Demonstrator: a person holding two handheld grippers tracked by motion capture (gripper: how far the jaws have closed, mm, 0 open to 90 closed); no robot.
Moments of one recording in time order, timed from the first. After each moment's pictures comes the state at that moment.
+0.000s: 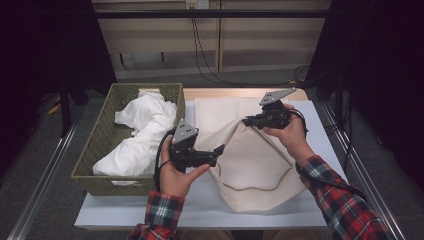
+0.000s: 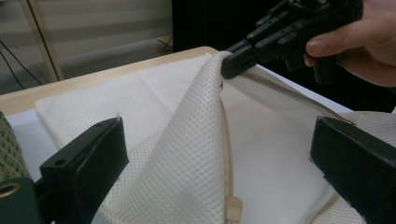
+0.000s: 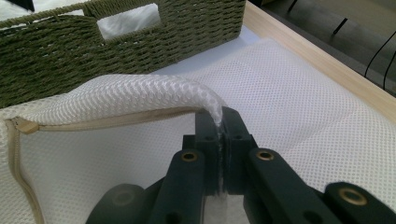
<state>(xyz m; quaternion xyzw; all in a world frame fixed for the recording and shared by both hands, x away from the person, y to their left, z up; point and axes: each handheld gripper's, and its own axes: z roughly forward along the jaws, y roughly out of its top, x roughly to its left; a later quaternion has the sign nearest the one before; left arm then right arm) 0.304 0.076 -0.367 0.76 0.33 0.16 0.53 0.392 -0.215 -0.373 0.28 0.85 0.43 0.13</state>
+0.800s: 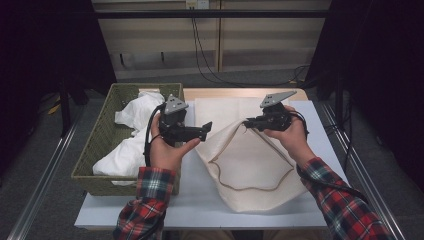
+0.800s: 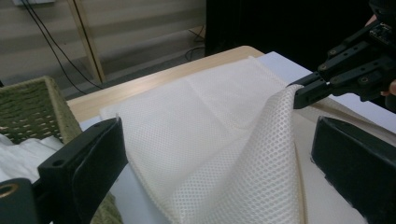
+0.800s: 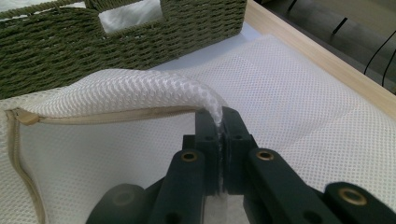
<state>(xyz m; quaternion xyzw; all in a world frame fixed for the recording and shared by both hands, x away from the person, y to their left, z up) 0.345 0.095 -0.332 0.77 0.37 0.20 0.49 0.388 -0.216 -0.375 0.28 0.85 0.43 0.13</state>
